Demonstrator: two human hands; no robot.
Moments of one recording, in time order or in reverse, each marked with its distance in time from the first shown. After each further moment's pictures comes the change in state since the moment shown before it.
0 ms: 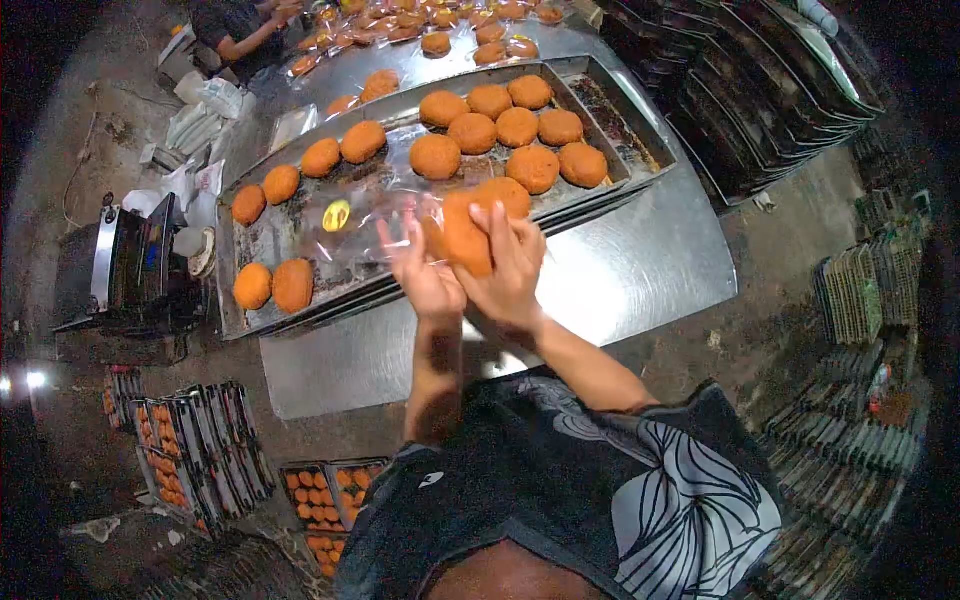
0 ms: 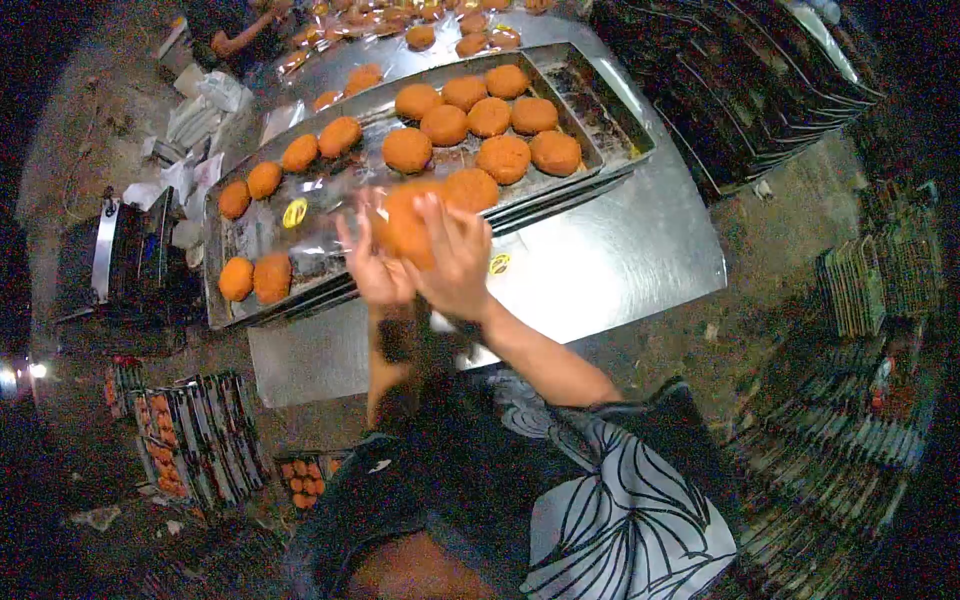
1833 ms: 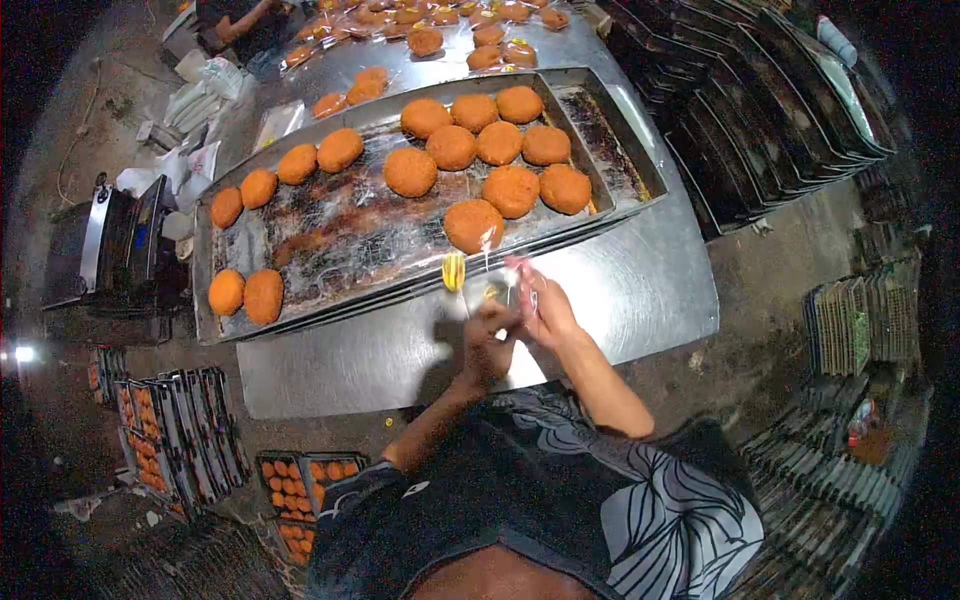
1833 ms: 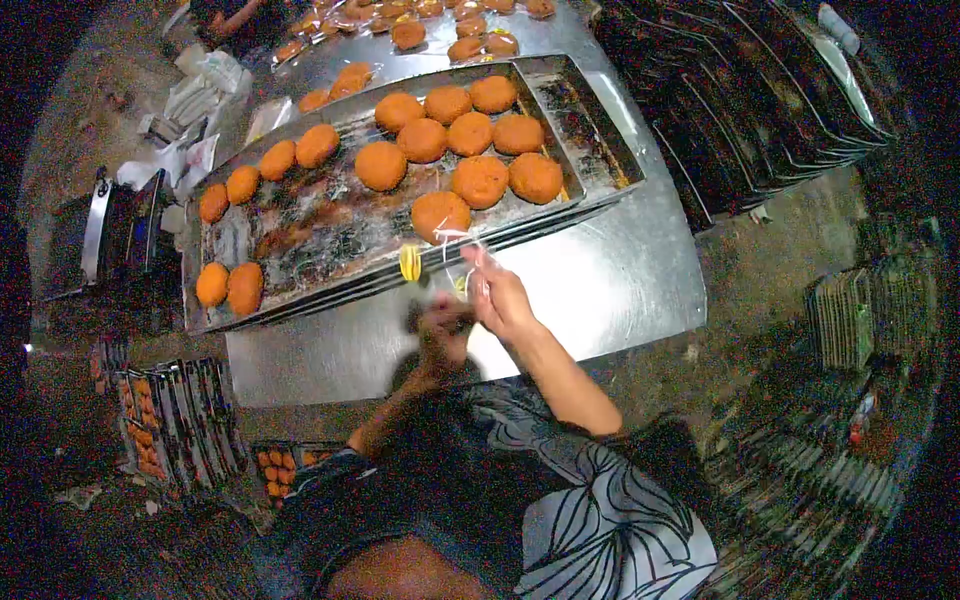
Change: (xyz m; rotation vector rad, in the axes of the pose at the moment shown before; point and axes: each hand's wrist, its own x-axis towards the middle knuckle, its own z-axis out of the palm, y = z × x) left_hand -0.060 -0.105 -0.058 1.039 -0.581 0.110; right_hand -0.056 0.134 -0.047 2.055 -0.348 1.489
